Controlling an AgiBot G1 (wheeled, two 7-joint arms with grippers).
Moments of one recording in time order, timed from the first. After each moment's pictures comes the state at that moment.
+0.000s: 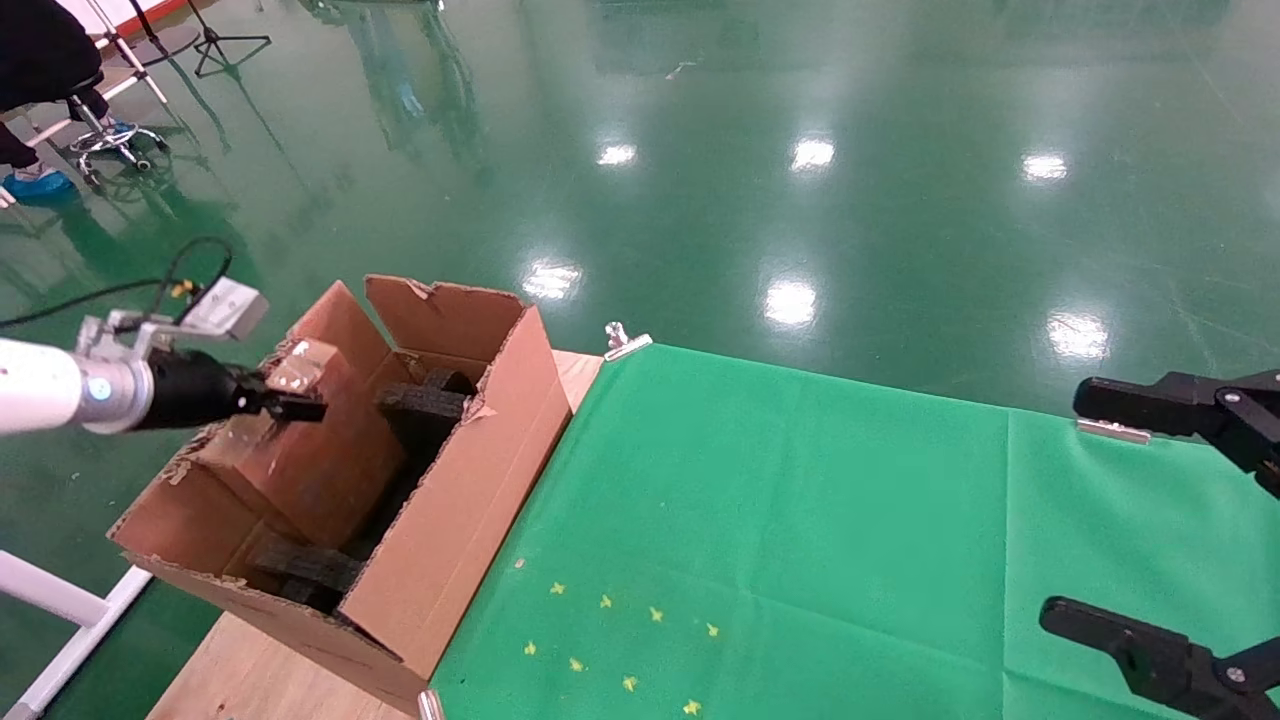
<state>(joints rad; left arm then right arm) -1.49 0.60 0.60 -0.49 1.86 0.95 -0.64 1.08 -0.58 -0.34 1.24 -0.68 -1.46 0.15</state>
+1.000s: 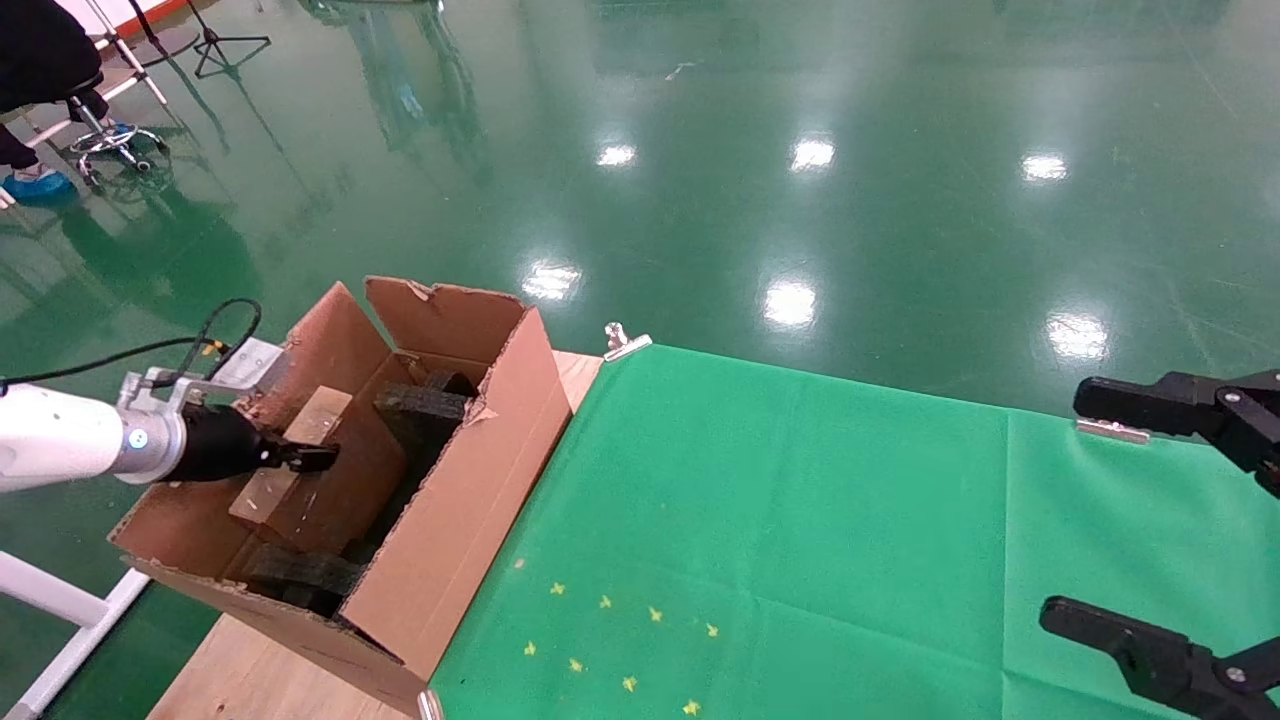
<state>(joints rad) -1.45 0.66 0.60 -0.32 1.83 0.90 -0.58 1.08 -0.58 -0.34 1.24 -0.68 -1.46 0.15</state>
